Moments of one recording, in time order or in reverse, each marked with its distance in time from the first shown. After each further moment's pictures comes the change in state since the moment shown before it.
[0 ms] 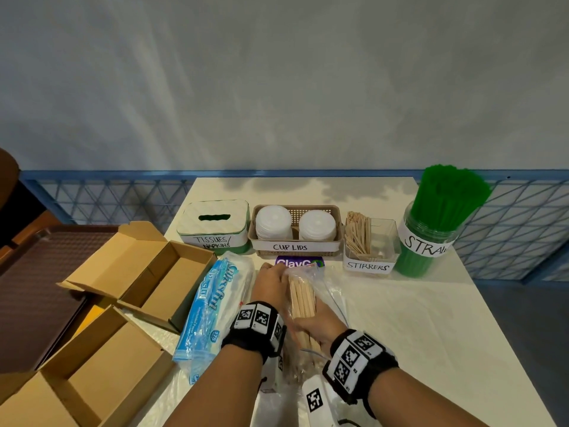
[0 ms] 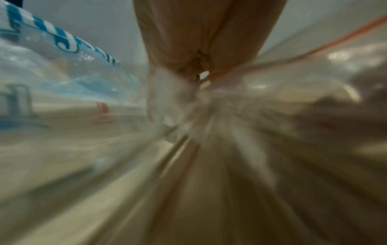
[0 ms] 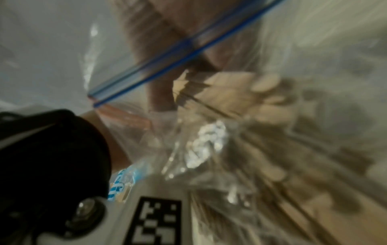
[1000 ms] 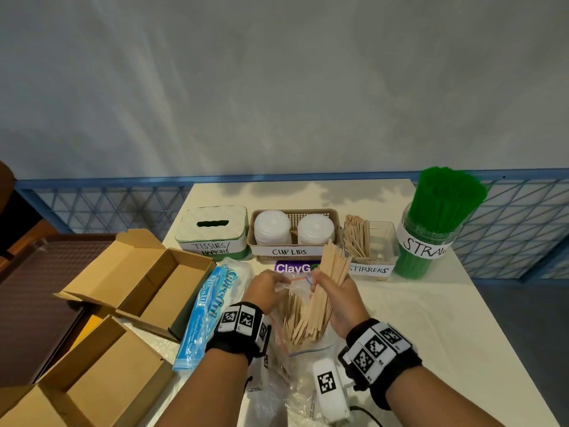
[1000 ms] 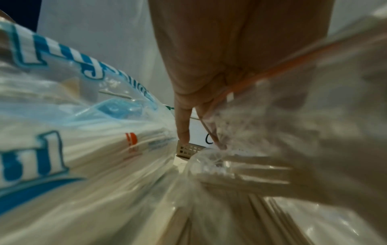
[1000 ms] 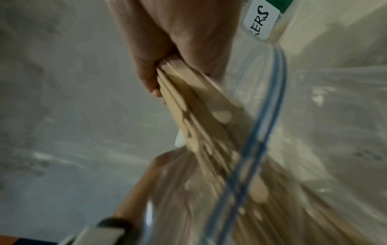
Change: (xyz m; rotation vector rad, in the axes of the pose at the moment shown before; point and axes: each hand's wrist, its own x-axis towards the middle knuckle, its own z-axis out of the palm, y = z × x) left_hand 0.009 -0.015 -0.013 0.093 -0.175 0.088; right_hand -0.020 -0.059 -0.024 0.469 0.239 -0.161
